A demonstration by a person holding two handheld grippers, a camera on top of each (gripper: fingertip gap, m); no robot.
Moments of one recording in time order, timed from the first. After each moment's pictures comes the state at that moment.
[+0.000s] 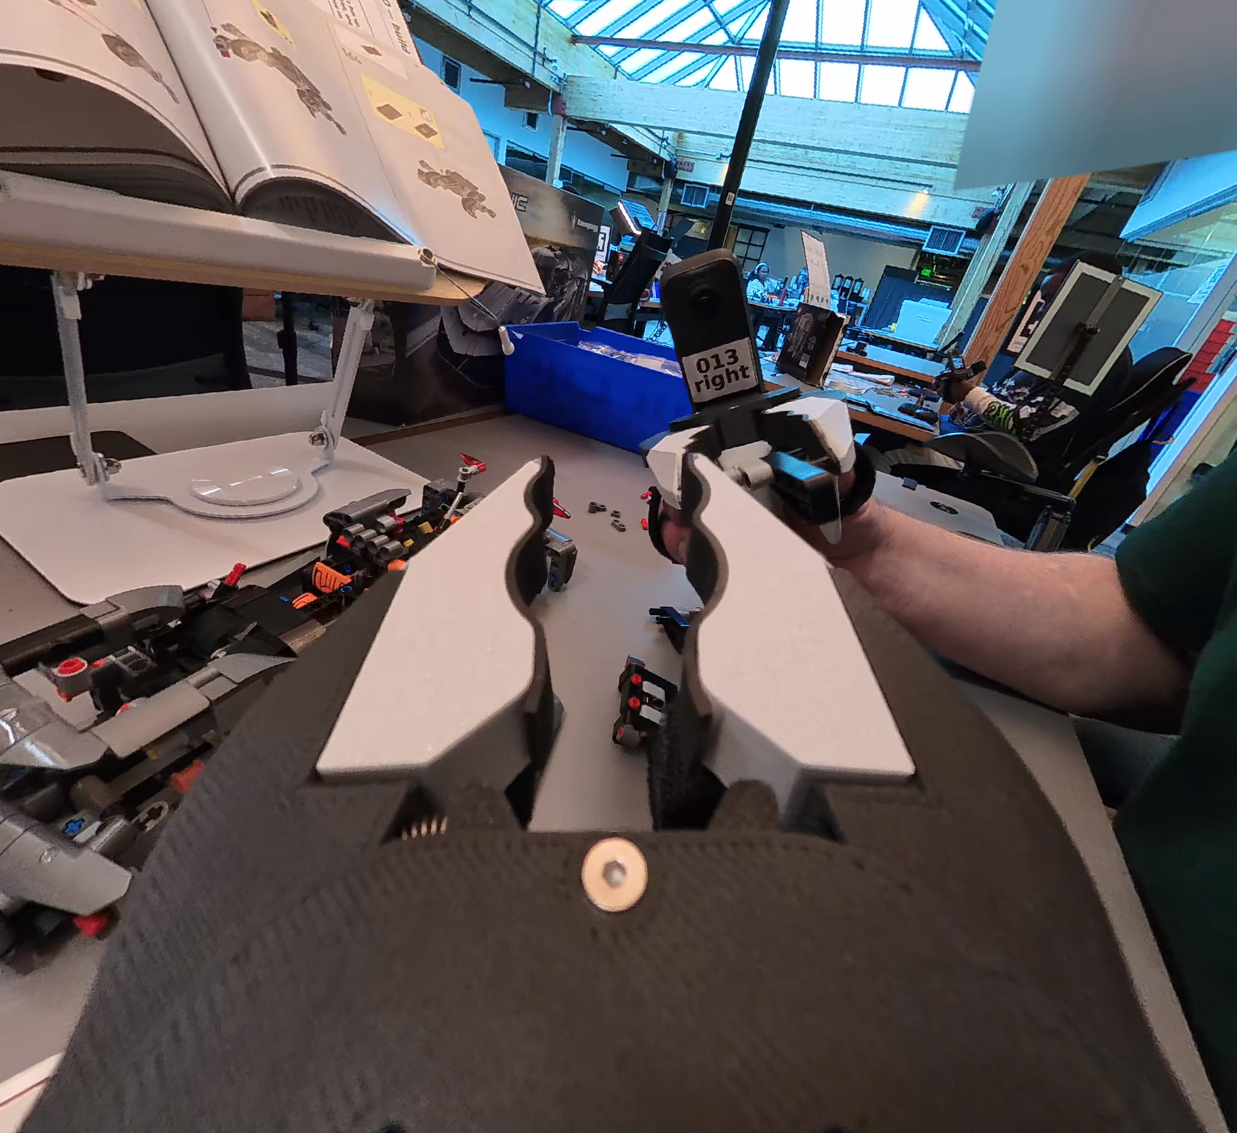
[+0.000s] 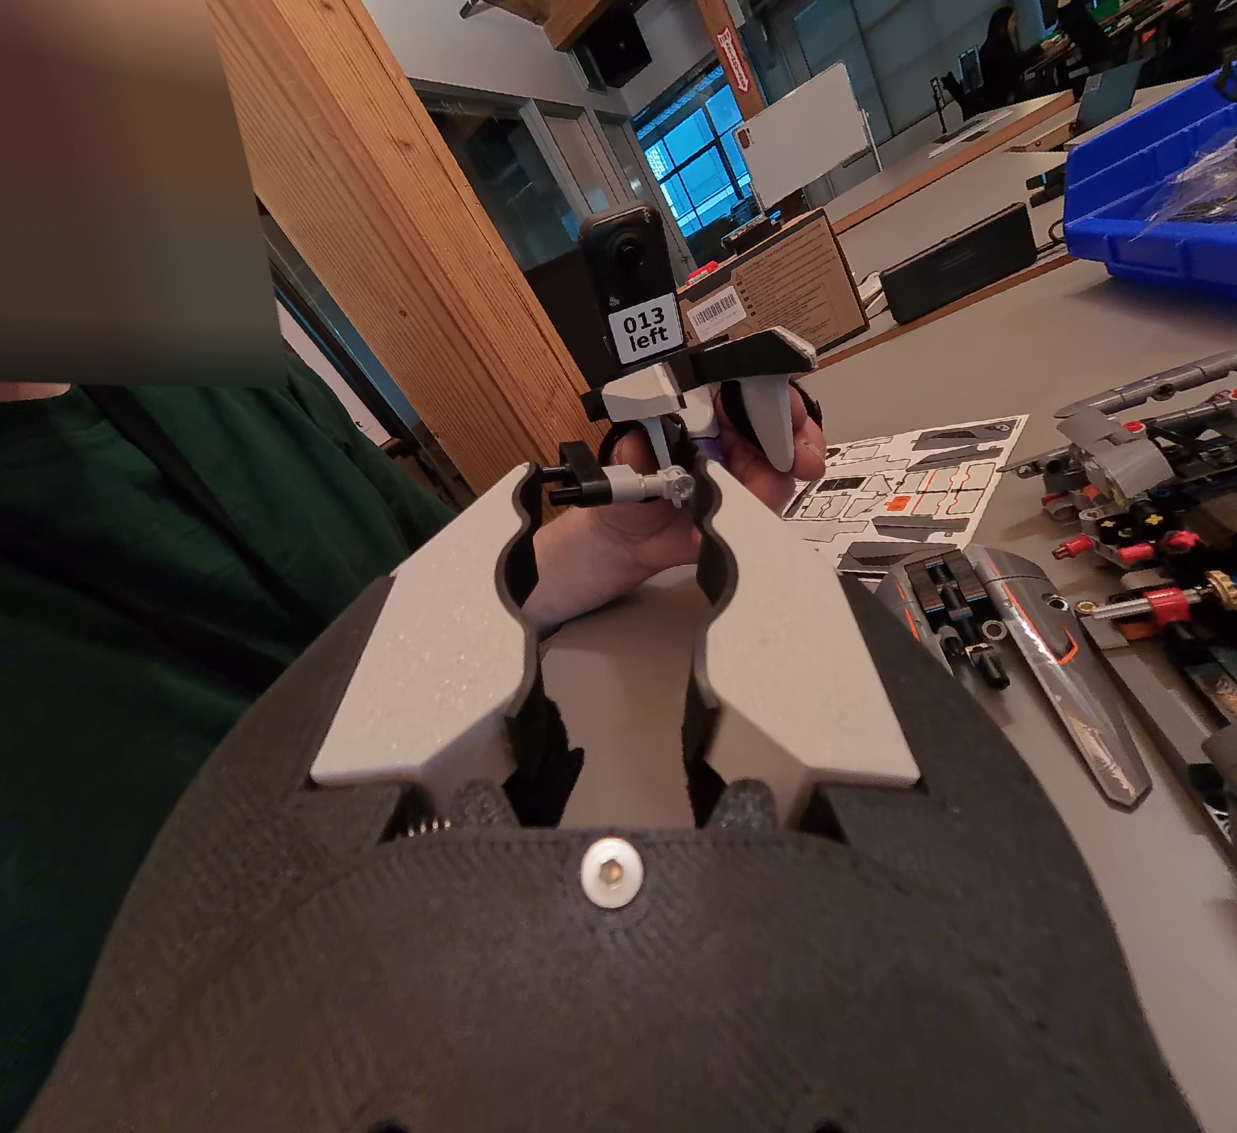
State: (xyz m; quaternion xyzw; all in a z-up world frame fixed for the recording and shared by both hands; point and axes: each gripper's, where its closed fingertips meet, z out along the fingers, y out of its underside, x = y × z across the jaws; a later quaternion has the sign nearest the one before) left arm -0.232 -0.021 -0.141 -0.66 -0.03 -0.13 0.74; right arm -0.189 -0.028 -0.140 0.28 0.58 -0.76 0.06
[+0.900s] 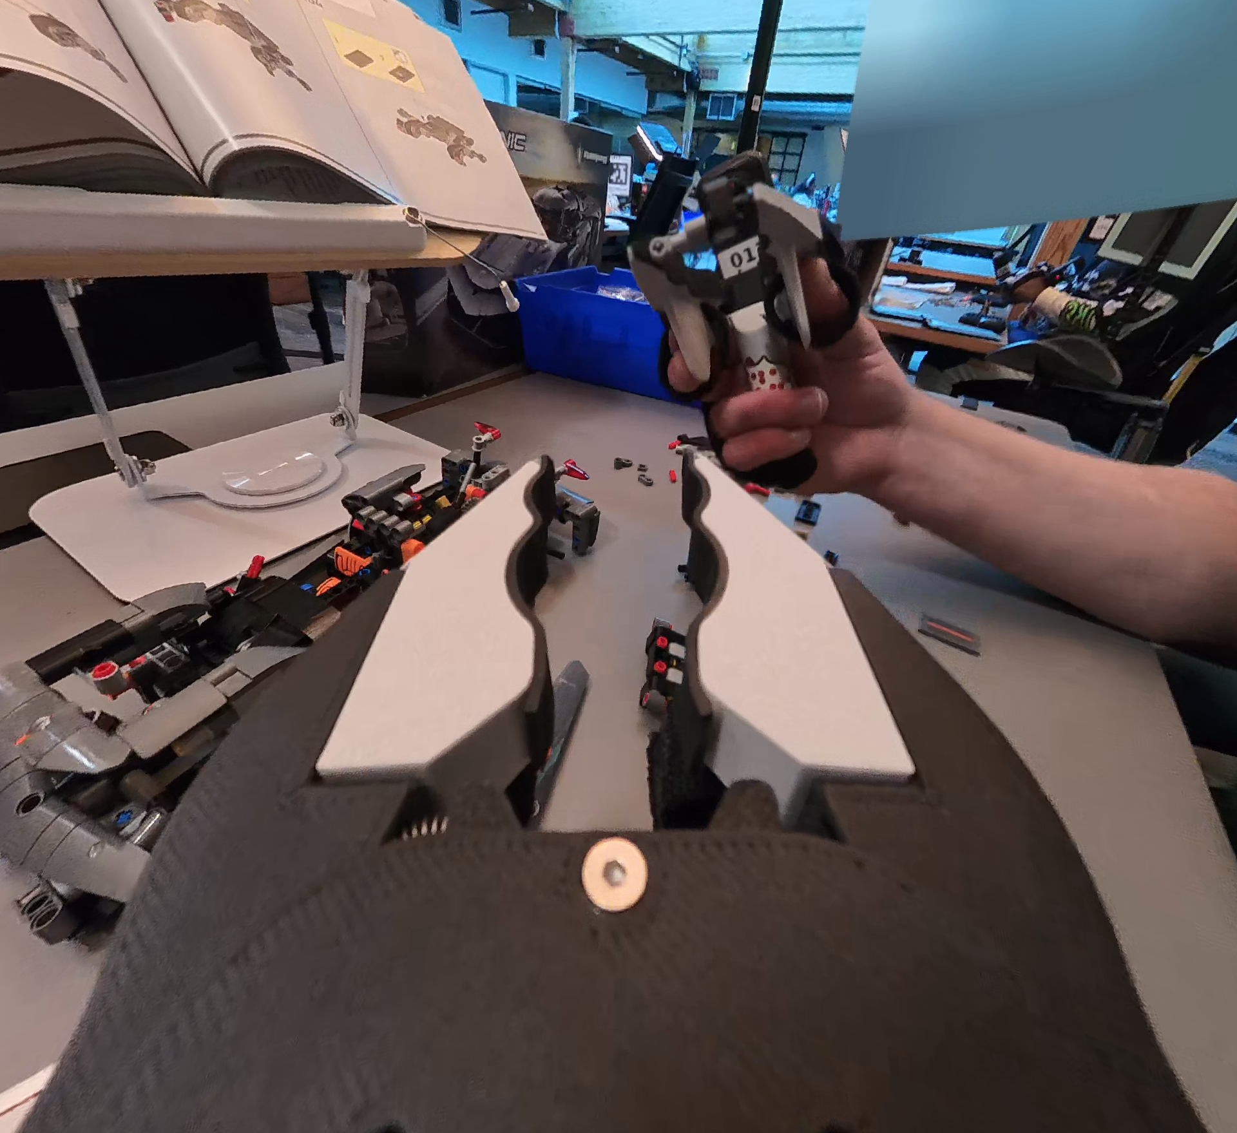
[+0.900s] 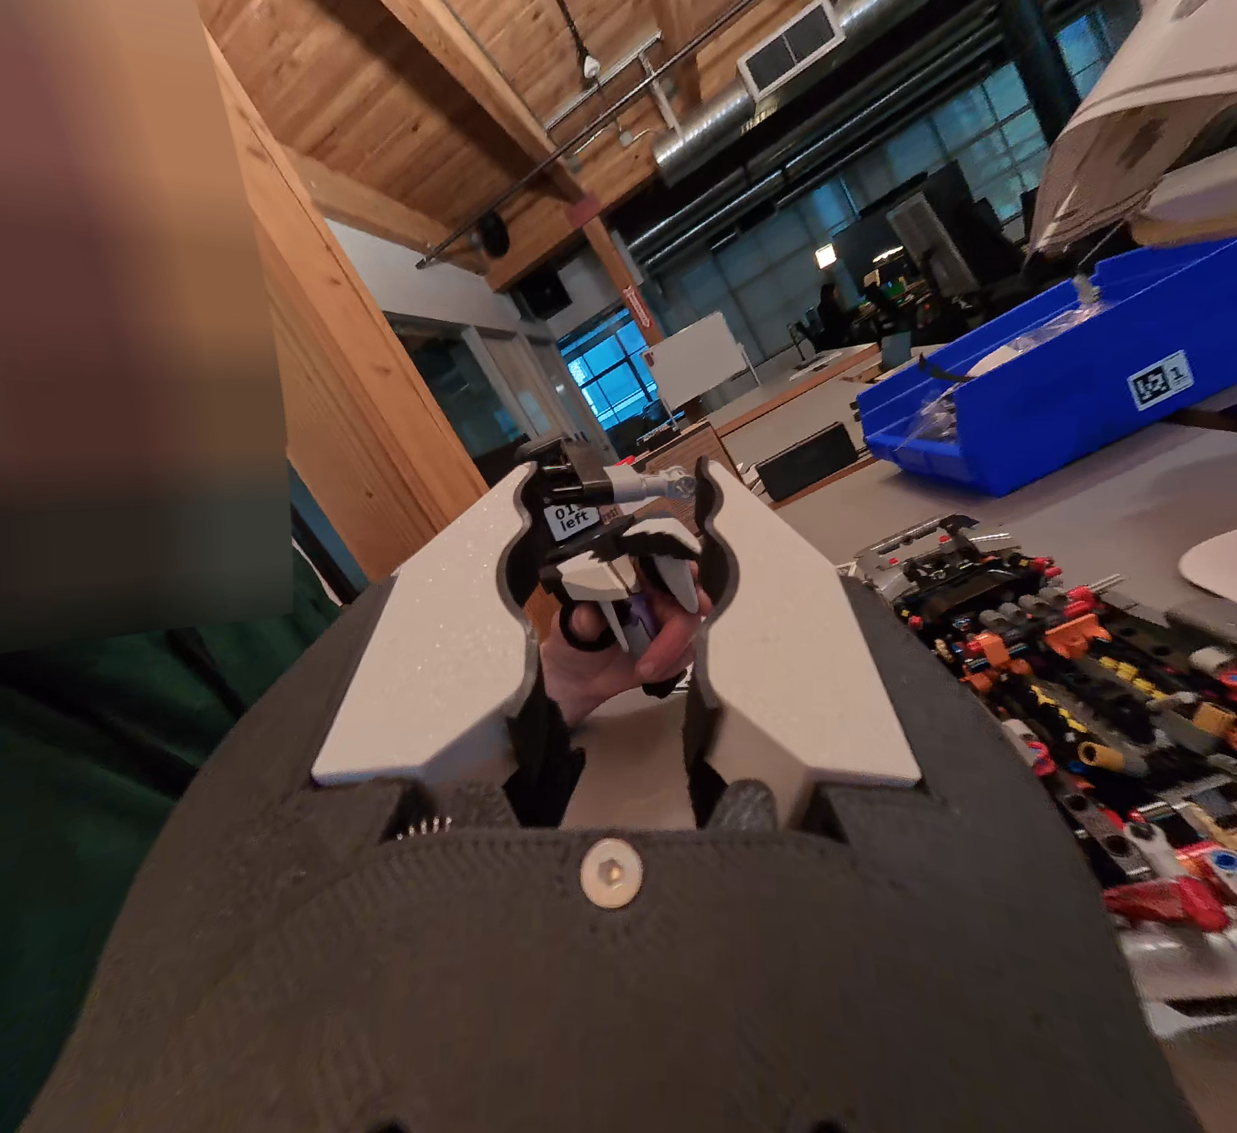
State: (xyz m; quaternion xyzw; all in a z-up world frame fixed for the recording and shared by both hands) left arm -0.223 -0.013 -0.156 -0.70 0.01 -0.07 0.71; right arm -0.194 0.070 -0.095 0.32 0.46 -0.83 -0.04
